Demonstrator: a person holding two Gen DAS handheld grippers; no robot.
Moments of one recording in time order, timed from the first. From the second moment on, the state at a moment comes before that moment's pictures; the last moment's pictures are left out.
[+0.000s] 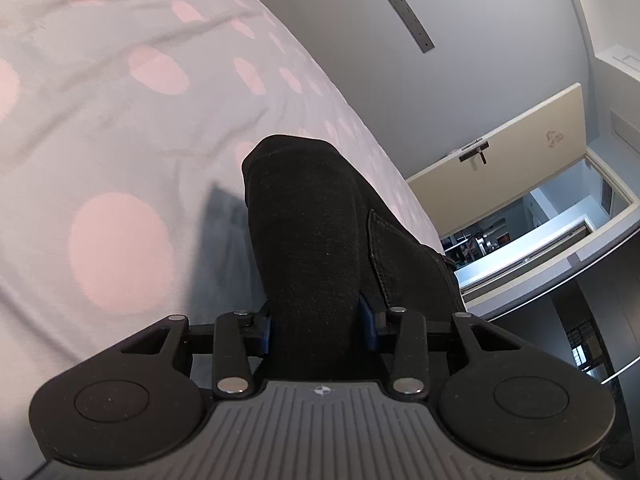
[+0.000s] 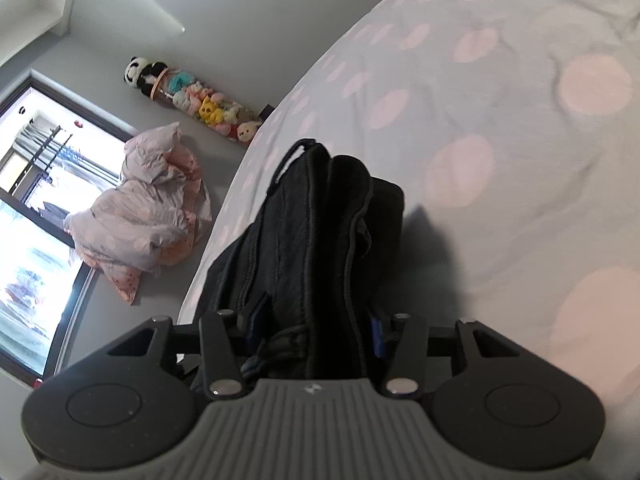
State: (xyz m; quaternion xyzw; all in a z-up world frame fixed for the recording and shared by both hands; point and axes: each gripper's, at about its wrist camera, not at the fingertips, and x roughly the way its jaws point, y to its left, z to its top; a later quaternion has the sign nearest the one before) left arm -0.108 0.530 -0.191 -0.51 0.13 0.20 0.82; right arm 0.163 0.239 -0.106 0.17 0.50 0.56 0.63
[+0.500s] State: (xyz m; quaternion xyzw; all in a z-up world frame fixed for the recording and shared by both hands) left arm -0.246 0.654 -0.081 -0.41 0.17 0.27 0.85; right arm 0.032 0.379 -0.073 0.20 0.51 0.61 0.57
